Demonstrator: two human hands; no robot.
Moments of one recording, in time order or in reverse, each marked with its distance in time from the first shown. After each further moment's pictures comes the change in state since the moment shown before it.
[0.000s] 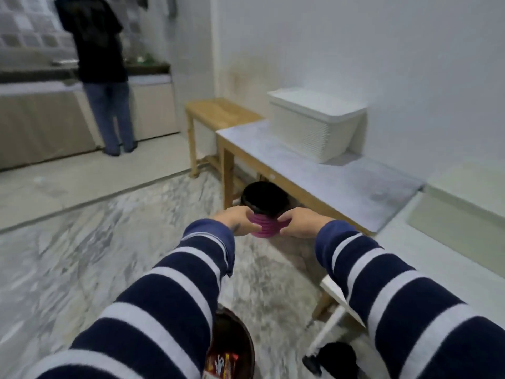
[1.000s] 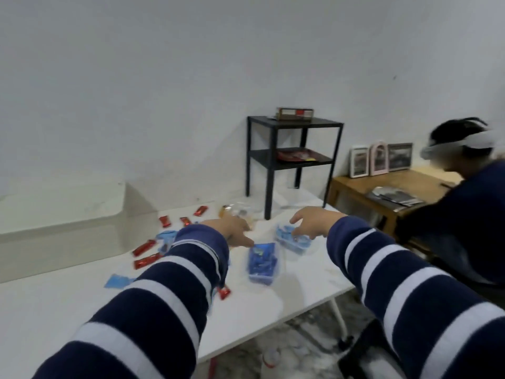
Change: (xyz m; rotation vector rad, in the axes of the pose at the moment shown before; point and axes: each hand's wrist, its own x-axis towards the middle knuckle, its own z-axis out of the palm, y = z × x) left_hand -0.318 0.612 0.388 0.704 -0.406 1.199; right_hand -0.710 0.402 0.054 0.353 0.386 1.266
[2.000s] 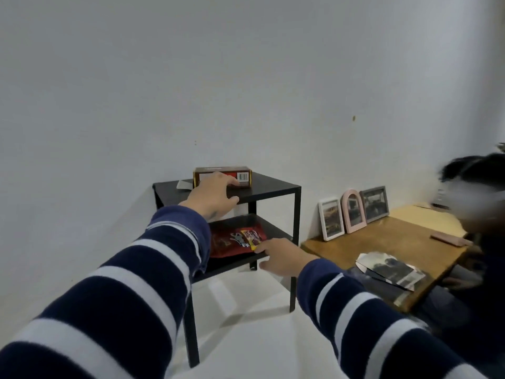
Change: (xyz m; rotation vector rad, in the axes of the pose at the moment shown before) left_hand 0.429 0.174 -0.239 -0.072 0.660 0.335; right_hand 0.378 0.221 -0.151 0.160 0.269 -0.104
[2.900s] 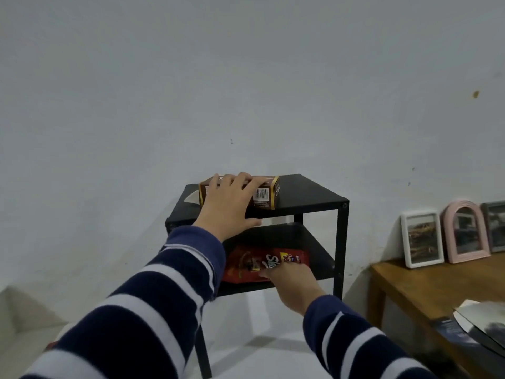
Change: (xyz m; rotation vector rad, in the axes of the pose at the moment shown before) left_hand 0.055 0.007 0.052 0.647 0.205 -0.050; right_hand 0.105 0.067 0.033 -0.413 0.073 -0.531
